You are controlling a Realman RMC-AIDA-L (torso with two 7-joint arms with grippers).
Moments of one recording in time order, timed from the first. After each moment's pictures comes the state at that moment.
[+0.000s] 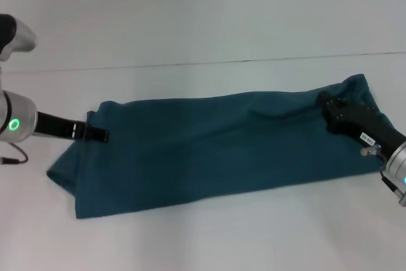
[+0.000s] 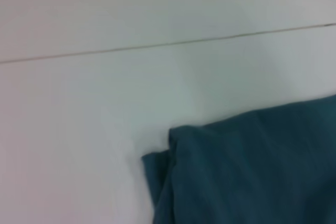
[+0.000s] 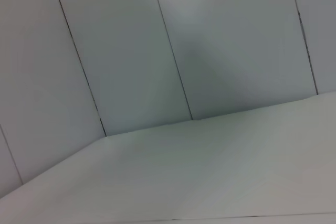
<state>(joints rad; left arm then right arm) -0.67 -2.16 1.01 1.12 2.74 1.19 -2.68 0.53 2.09 -0.42 -0.16 -1.49 -1.13 0.87</state>
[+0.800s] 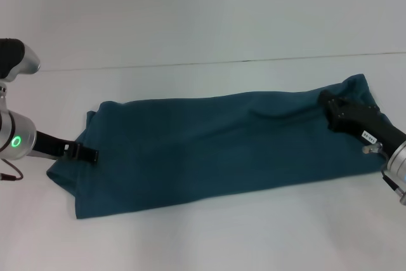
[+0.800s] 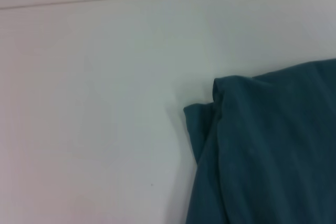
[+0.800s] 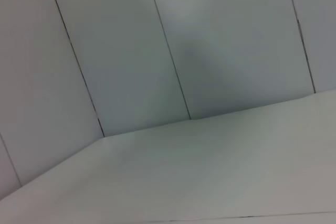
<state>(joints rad) -0.69 -2.16 1.02 0.99 2.85 1.13 -2.74 0.53 2.09 -0.42 -0.18 -1.49 -1.13 0.90</state>
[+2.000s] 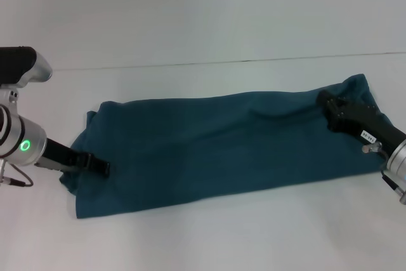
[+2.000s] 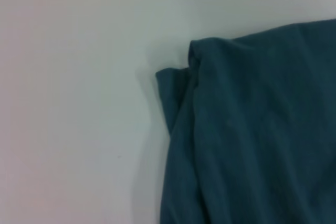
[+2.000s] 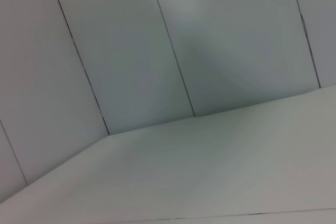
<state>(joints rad) -0.78 -2.11 0.99 0.81 2.79 1.15 -2.71 0.53 2.08 -0.44 -0.19 -1.49 -1.12 0.93</state>
